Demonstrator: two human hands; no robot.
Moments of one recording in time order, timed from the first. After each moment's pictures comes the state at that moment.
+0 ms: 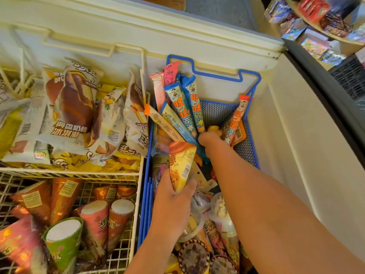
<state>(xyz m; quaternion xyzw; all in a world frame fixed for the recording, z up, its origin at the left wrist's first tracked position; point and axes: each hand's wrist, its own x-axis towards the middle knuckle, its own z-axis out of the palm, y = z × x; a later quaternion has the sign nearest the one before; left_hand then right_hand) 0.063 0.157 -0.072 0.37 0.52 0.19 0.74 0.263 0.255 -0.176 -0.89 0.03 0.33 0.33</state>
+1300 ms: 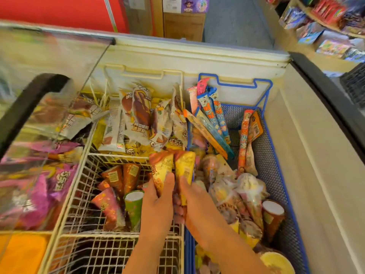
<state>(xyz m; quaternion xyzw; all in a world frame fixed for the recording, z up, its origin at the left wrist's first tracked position) -0.068 0.137 -0.010 0.40 0.60 0.28 0.64 0.014 0.103 -0.009 -0.58 -0.04 0.65 0.49</state>
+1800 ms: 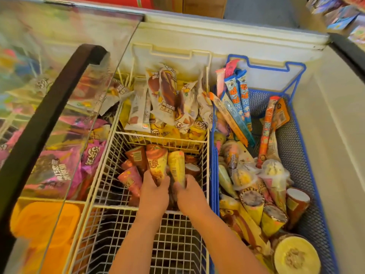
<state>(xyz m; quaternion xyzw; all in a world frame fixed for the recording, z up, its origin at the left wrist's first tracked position) -0.140 0.152 -0.052 0.41 0.68 0.19 0.57 -0.051 0.116 -0.067 -0.77 -0.23 0.52 0.29</state>
